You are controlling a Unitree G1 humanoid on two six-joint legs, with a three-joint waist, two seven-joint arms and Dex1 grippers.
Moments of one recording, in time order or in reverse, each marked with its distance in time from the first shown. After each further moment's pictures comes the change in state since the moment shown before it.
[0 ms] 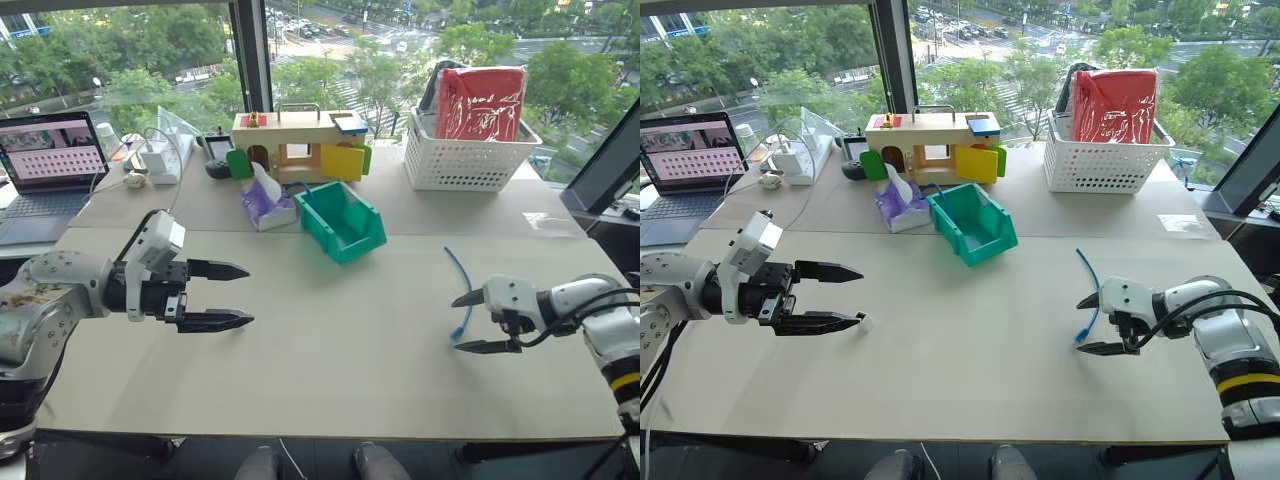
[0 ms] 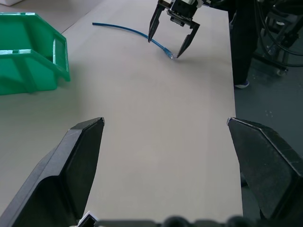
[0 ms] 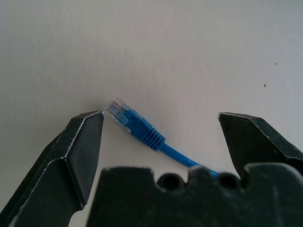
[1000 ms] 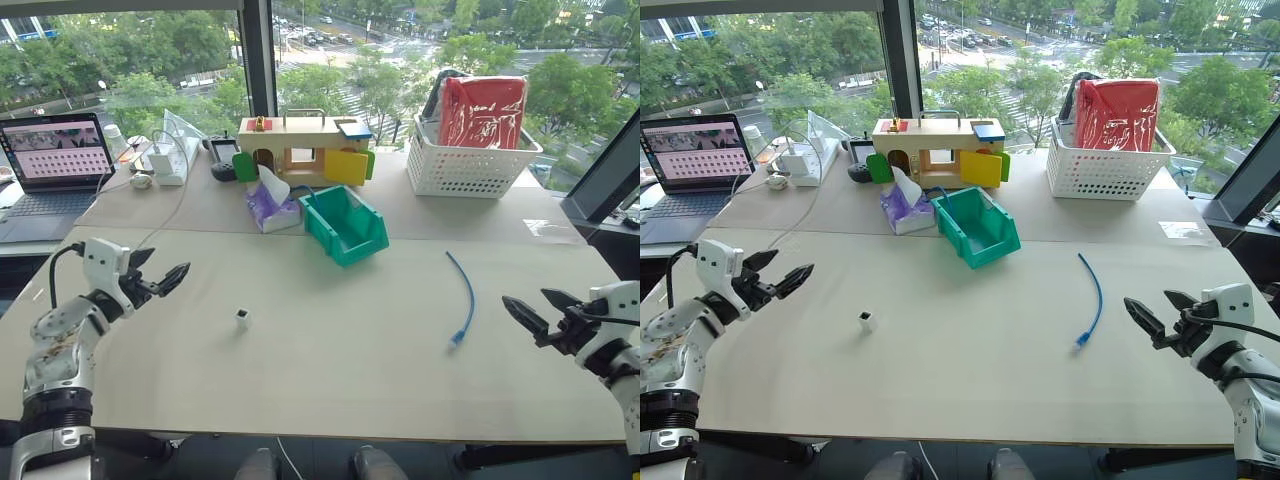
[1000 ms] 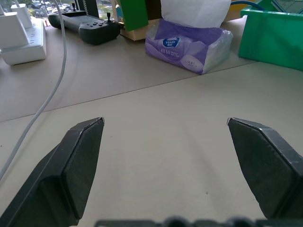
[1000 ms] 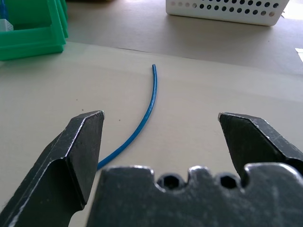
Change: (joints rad) left arm 0.025 -0.337 0.182 0.672 0.393 -0.602 0.489; right arm 0.534 0.245 -0.672 -0.539 0.436 0.597 -0.696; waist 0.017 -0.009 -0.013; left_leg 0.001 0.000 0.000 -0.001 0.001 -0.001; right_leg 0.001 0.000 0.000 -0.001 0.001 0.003
